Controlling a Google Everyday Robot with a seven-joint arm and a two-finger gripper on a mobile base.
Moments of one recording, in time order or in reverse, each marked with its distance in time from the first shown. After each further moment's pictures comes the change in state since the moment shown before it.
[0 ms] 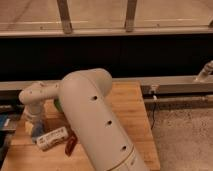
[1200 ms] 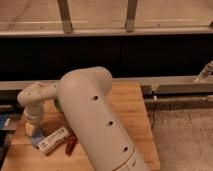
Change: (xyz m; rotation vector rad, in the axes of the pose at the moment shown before) arm 0.016 0.003 -0.013 0.038 0.014 -0.005
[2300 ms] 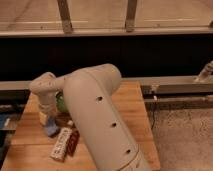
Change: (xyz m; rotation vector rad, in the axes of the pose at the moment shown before) arm 0.008 -0.072 -0.030 0.068 0.077 0.071
